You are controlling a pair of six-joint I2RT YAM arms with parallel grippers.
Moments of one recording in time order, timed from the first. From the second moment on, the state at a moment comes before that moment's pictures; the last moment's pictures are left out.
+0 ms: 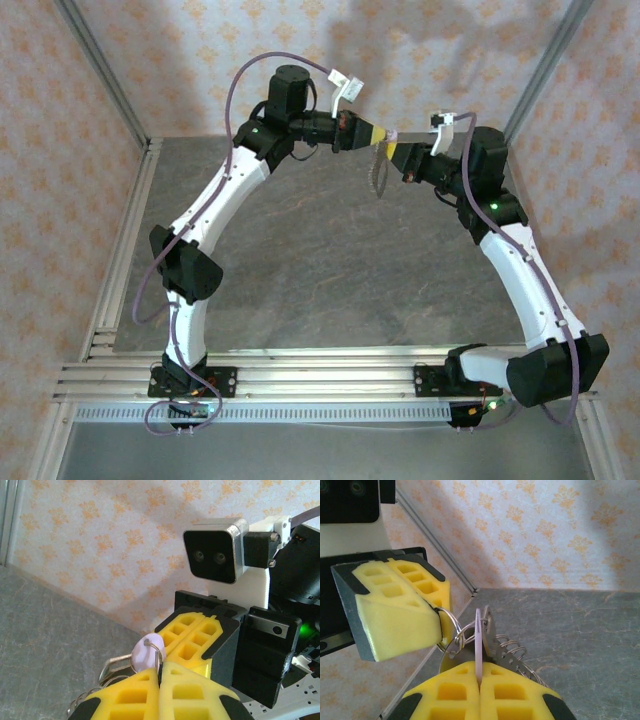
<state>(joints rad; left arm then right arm) -0.48 2.03 2.23 -0.42 0.99 -0.36 0.20 1.23 1.29 -0.25 -0.59 0.43</state>
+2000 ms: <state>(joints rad) -0.49 2.01 2.15 -0.39 0.91 -0.37 0.14 1.29 1.34 -0.29 -0.55 0.44</state>
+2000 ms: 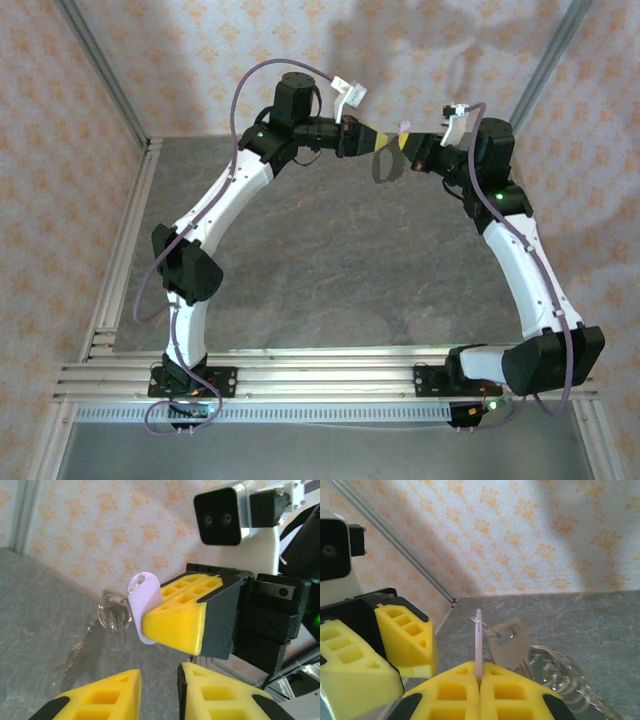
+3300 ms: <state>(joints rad) -0.35 1.67 1.62 -0.12 0.60 -0.58 0.25 1.82 1.19 -0.12 -0.57 0.54</state>
